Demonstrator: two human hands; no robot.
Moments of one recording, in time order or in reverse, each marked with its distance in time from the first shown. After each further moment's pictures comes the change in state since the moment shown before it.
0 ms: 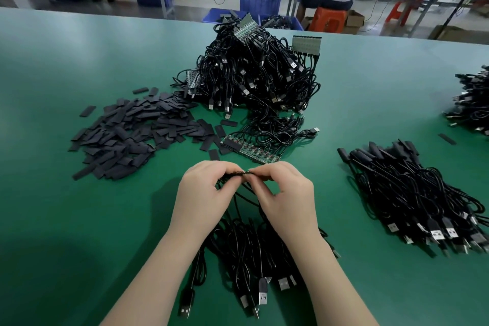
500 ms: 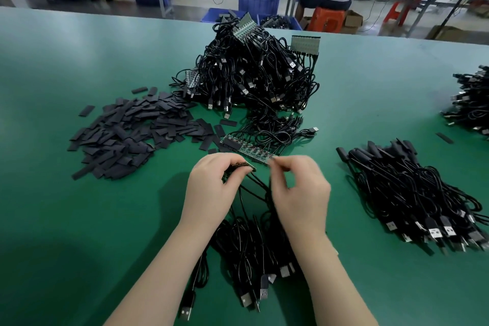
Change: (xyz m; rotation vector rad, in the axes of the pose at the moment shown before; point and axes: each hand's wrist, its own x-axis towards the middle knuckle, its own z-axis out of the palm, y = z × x) left_hand 0.008 0.002 0.014 -0.032 0.046 0.027; right_hand 0.004 0.004 -0.009 -0.125 0.223 -0.006
